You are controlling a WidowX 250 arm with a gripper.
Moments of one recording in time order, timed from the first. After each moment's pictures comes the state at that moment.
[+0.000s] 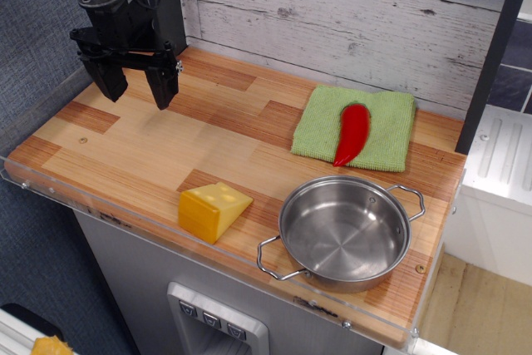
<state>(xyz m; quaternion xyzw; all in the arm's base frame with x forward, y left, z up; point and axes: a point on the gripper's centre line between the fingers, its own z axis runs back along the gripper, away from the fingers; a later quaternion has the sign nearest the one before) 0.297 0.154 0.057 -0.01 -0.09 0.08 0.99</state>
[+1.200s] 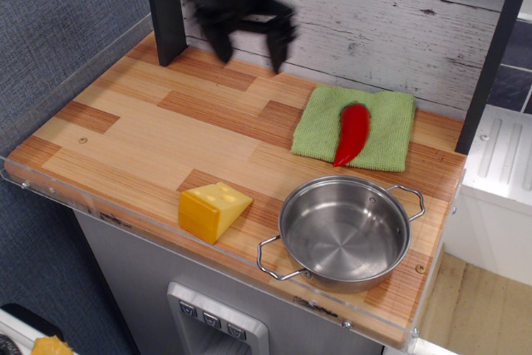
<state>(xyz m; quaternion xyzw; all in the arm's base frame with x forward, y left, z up) 0.372 0.049 0.088 -0.03 -0.14 0.02 0.99</state>
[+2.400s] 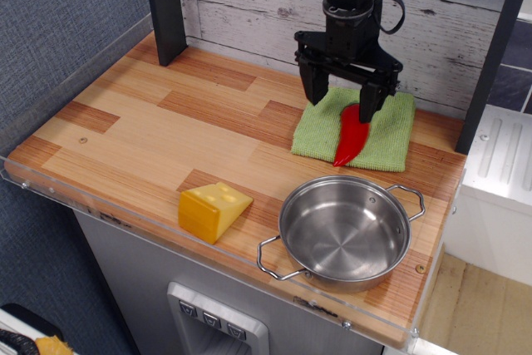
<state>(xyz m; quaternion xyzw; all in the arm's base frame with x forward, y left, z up) 0.394 -0.025 0.043 -0.01 -0.09 -0.06 0.99</state>
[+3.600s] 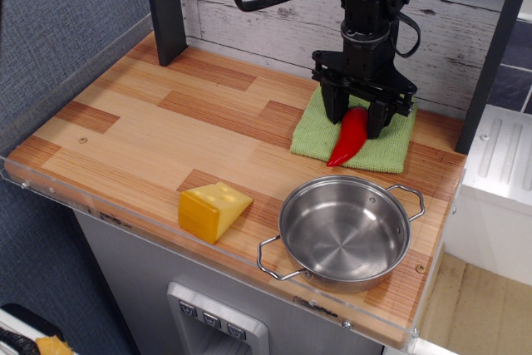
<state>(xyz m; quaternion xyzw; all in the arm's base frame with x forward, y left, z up) 0.400 -0.038 0.019 -0.01 -0.08 -0.08 0.99</state>
